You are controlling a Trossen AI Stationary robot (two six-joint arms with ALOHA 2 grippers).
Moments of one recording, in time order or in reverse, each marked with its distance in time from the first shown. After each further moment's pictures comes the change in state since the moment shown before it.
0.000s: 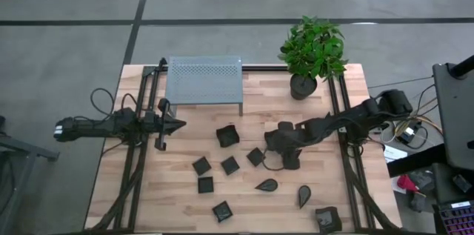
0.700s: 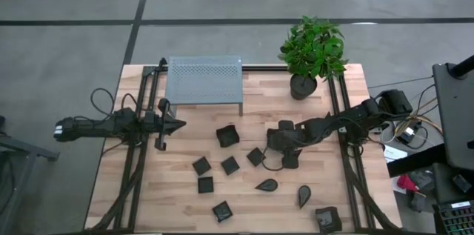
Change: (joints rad) left arm 0.000 0.000 0.000 -0.001 0.000 0.000; right arm 0.001 -0.002 -0.001 0.003 0.033 0.030
